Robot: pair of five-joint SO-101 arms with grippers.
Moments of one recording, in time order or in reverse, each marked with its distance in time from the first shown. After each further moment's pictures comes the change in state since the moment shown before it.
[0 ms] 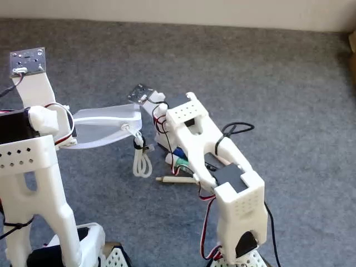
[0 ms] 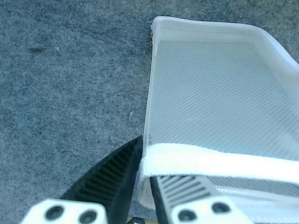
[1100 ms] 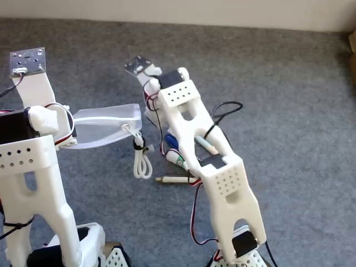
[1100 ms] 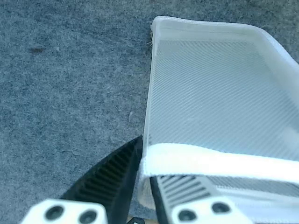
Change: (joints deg) left arm 0.0 -0.1 0.0 0.0 0.0; right arm 0.3 20.6 -44.3 20.0 -8.4
